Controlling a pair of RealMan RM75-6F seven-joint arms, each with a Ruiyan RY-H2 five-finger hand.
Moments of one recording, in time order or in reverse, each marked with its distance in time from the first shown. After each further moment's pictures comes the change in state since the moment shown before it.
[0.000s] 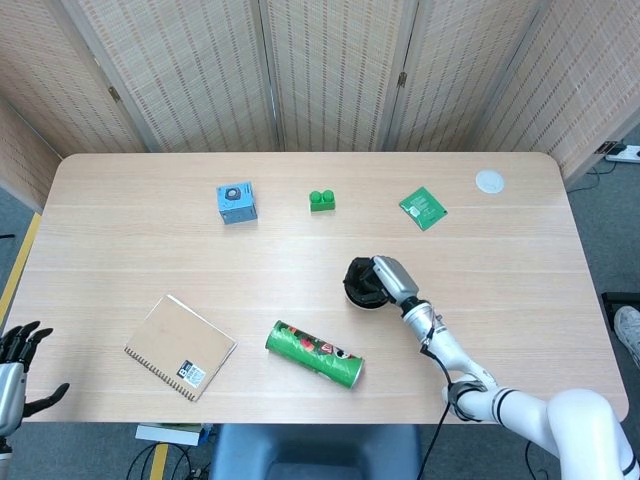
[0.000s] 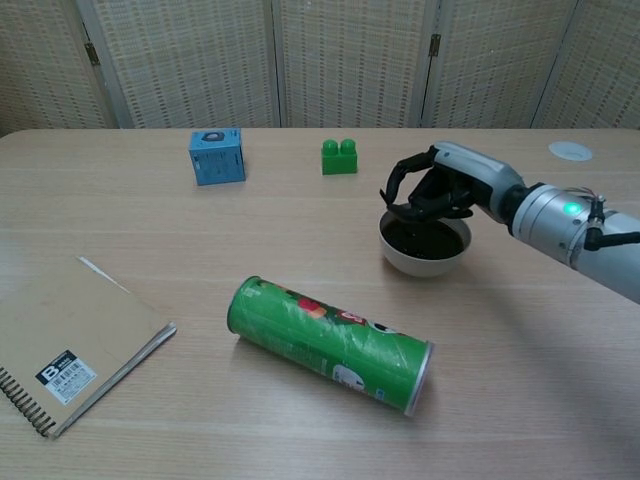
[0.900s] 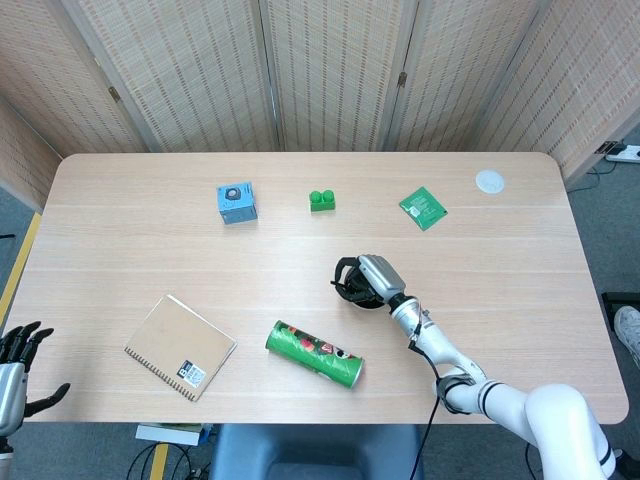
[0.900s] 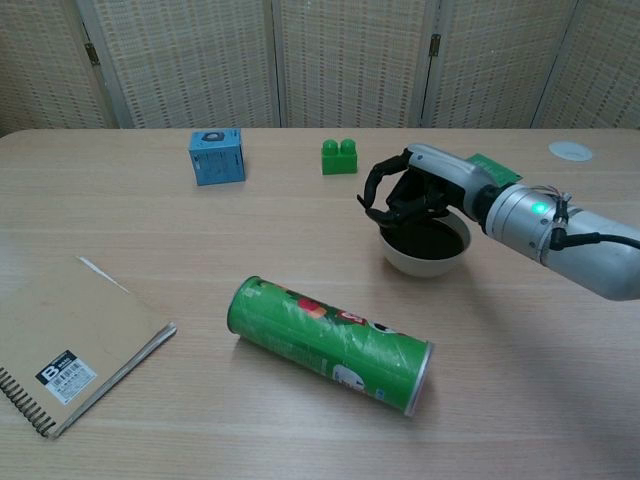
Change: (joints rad) left arm 0.001 -0.004 -0.002 -0.001 -0.004 -0.003 0.005; right arm 0.061 -0.066 -0.017 0.111 -0.046 -0.008 0.048
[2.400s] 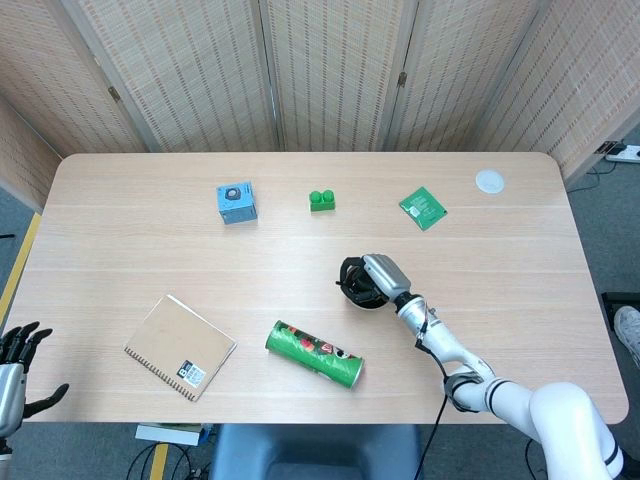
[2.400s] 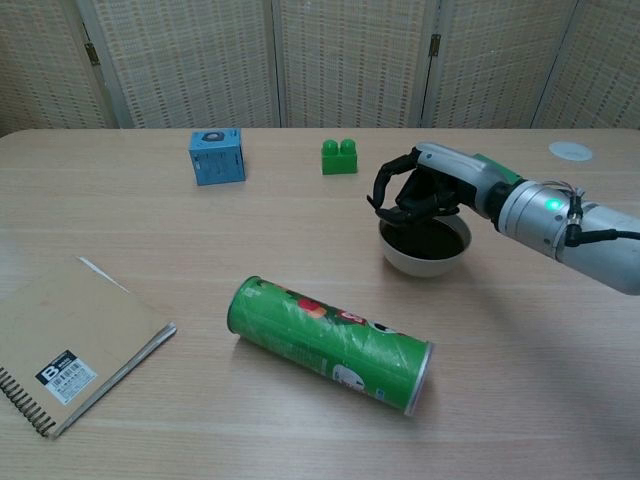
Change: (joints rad) left arm 0.004 0.004 0.001 -0.010 0.001 0.006 0.012; right arm 0.000 0.030 -0.036 0.007 -0.027 0.012 0.037
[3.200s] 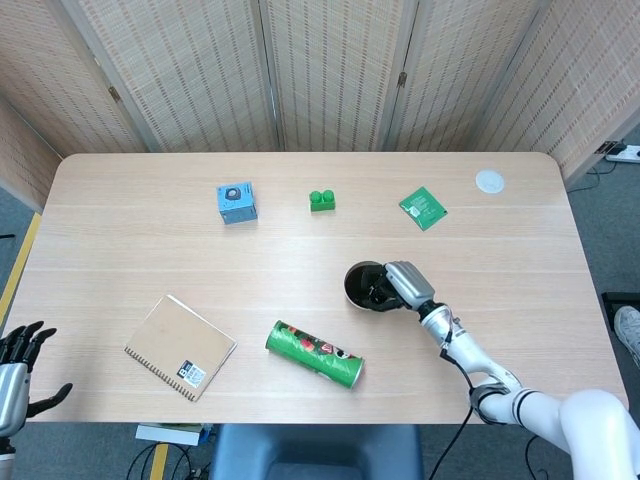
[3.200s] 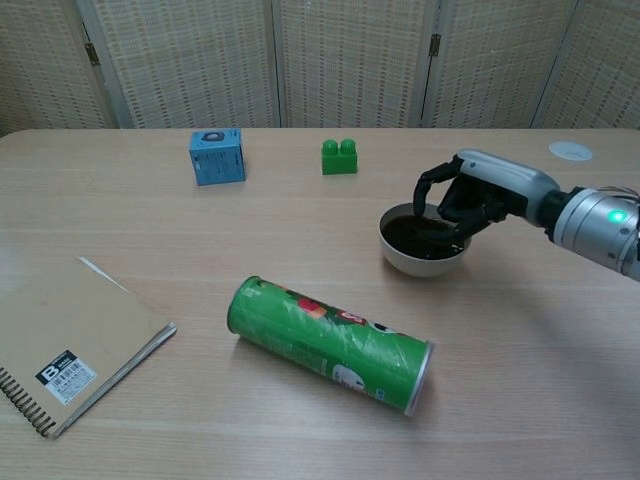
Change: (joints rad) left arm -0.001 -0.004 0.000 -0.003 0.009 0.003 0.001; right arm -0.082 0.096 -0.053 -0.088 -0.015 0.058 -0.070
